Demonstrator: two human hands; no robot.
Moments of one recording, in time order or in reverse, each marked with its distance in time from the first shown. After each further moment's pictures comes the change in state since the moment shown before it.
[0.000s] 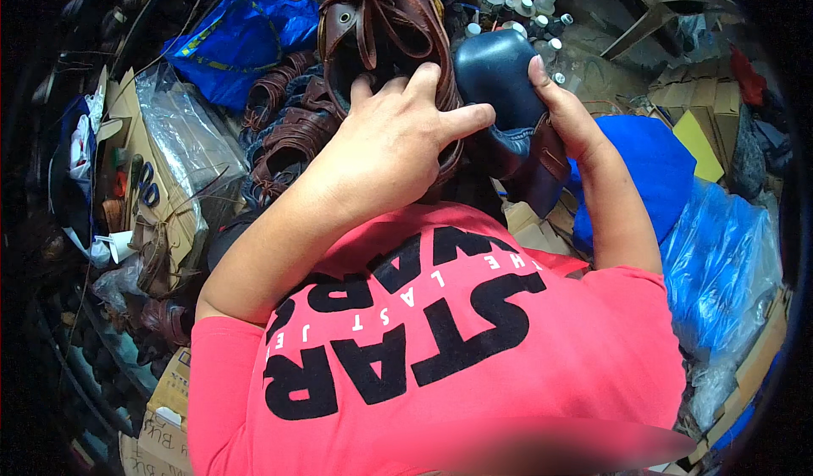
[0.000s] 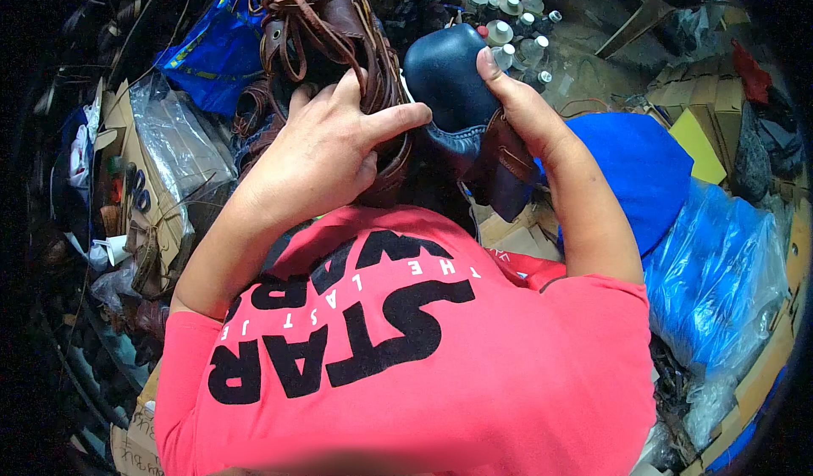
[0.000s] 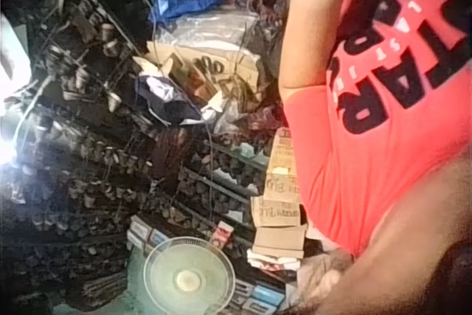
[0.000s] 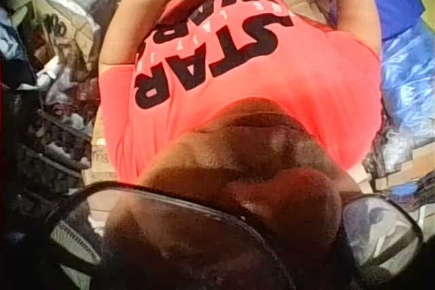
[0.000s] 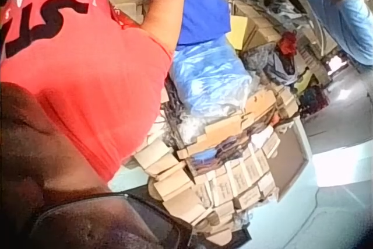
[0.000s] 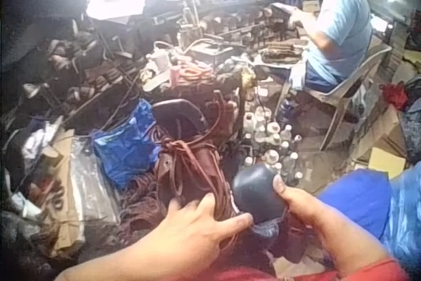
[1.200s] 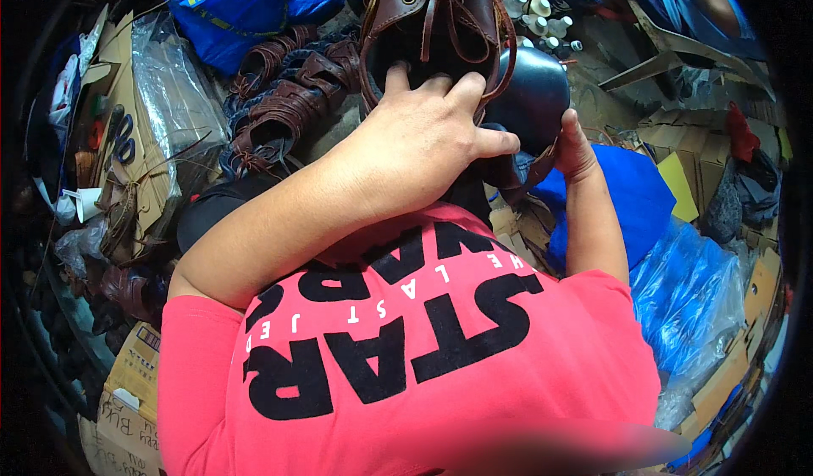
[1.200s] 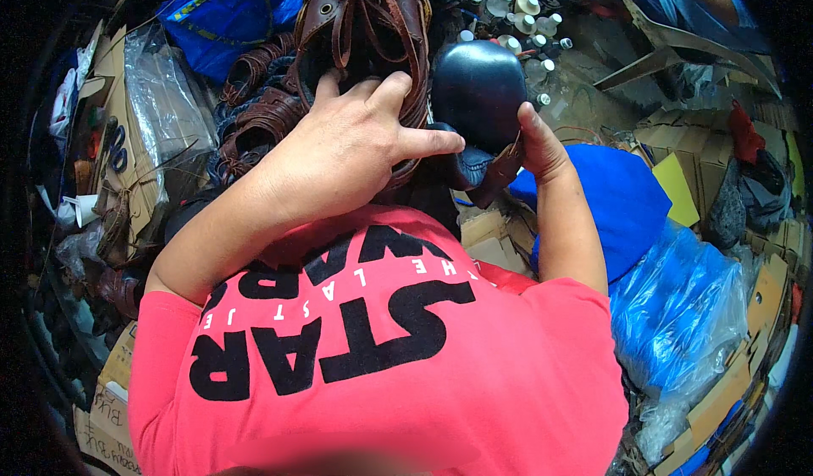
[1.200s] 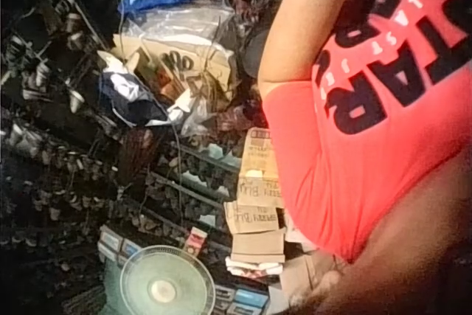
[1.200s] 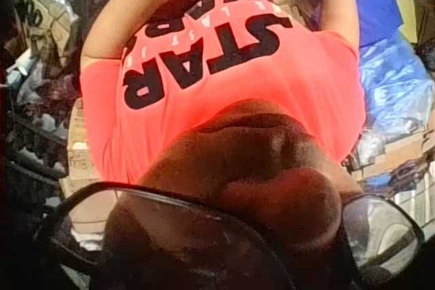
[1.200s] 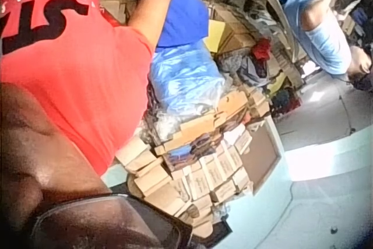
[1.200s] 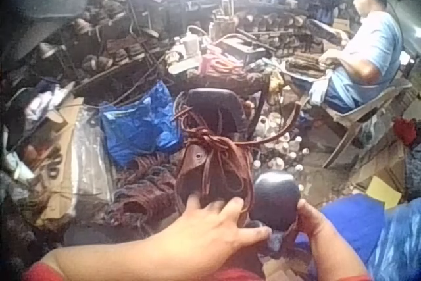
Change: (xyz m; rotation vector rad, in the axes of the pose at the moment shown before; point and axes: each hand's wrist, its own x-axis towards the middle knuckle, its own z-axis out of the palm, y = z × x) left_hand -0.007 -0.004 0.012 -0.010 0.111 0.070; right_hand 0.015 0.020 -0.019 0.100 -0.379 -0.159
